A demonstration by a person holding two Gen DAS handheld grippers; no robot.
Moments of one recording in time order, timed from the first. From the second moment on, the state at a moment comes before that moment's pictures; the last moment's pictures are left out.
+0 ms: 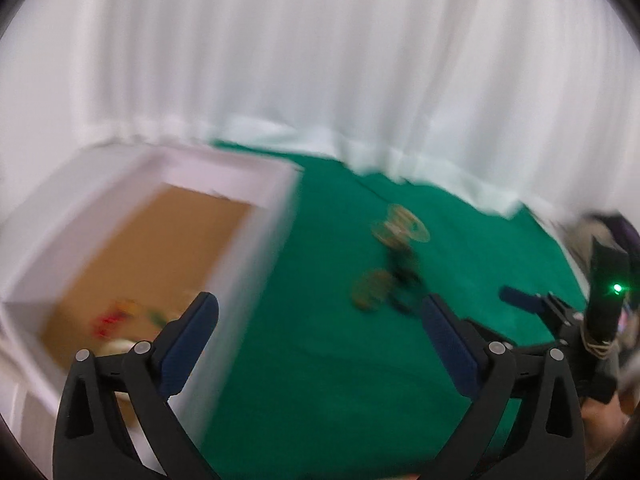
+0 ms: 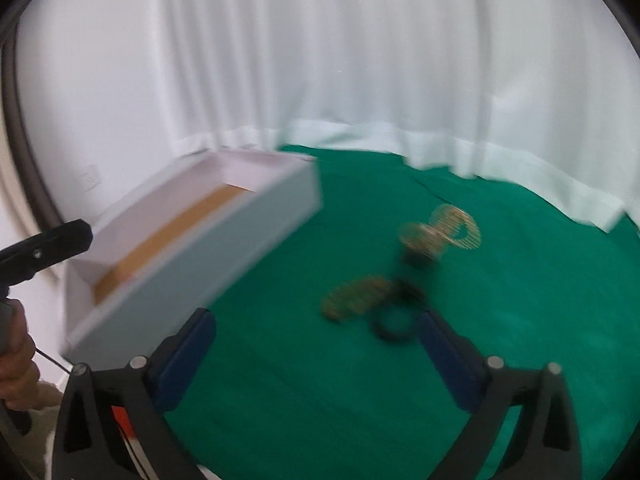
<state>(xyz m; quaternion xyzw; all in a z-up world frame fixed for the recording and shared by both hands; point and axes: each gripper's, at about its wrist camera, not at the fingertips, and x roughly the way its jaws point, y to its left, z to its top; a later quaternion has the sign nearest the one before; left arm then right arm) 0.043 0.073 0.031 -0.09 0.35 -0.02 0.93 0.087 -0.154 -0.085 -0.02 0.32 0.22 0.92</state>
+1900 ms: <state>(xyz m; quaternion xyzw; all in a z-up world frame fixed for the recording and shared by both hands) 0.094 -0.034 -0.124 0.01 0.54 -0.11 0.84 0.062 -0.286 -0.221 -0.01 0.45 0.02 0.89</state>
